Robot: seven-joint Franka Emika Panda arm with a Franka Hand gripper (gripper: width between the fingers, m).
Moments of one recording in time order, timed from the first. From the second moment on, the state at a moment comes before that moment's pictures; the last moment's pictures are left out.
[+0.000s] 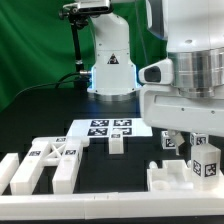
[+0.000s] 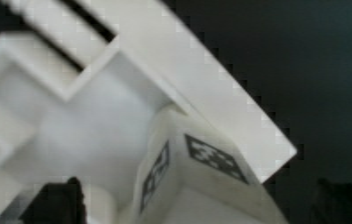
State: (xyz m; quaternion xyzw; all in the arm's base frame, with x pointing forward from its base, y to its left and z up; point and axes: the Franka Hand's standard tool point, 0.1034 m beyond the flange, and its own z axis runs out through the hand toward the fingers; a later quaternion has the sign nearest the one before) arm 0.646 0.120 0.071 -0.96 0.27 -0.01 0.05
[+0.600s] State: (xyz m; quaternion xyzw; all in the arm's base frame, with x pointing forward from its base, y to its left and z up) arm 0.645 0.121 0.070 -1.00 0.05 -0.02 0.04
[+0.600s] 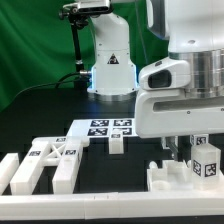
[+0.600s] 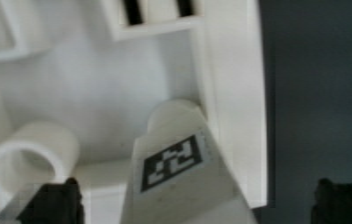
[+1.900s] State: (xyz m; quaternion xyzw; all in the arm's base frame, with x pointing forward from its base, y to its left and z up) arm 0.648 0.139 0.069 -0.72 0.69 0.02 0.09
